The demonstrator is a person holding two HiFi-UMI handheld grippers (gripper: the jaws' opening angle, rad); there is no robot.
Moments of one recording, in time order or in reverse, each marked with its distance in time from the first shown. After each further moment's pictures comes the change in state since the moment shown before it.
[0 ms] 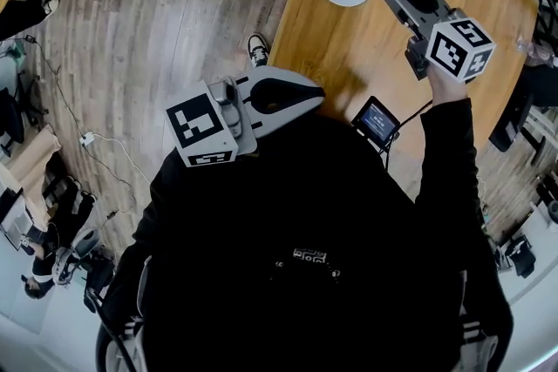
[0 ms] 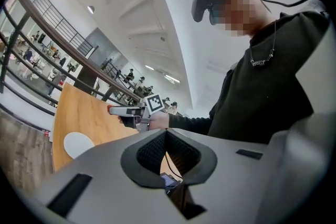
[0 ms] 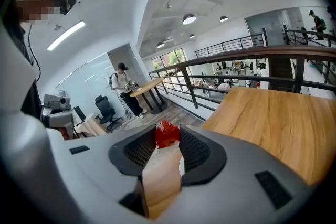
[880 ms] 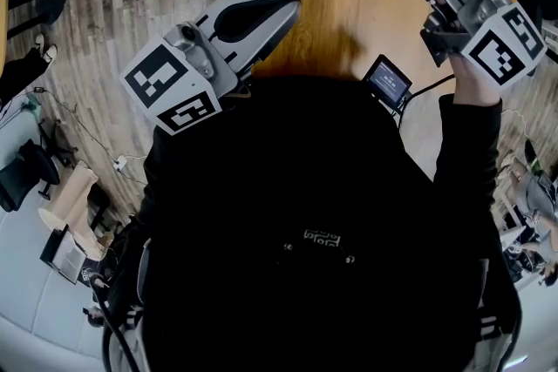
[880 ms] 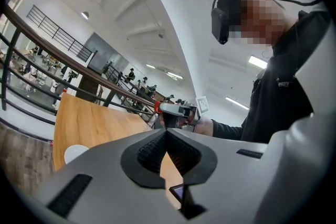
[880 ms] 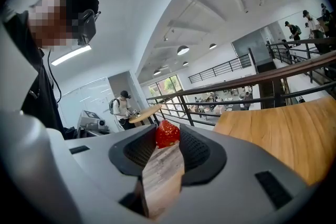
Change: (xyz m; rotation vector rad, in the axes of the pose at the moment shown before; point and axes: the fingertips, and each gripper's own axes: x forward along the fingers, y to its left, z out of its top) left arm 0.052 0.037 -0.016 0.073 0.058 0.087; right arm -0.130 0.038 -0.008 0.056 -0.324 -0.026
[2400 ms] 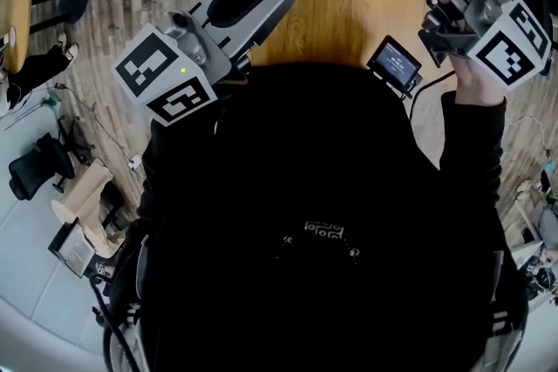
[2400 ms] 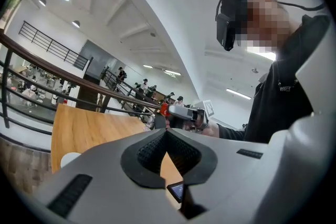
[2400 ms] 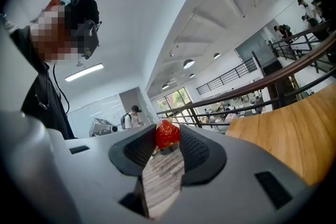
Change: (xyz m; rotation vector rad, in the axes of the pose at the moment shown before) left arm 0.002 -0.055 0.003 0.099 0.018 0.040; right arm -0.056 0.055 0.006 0.024 -0.149 0.114
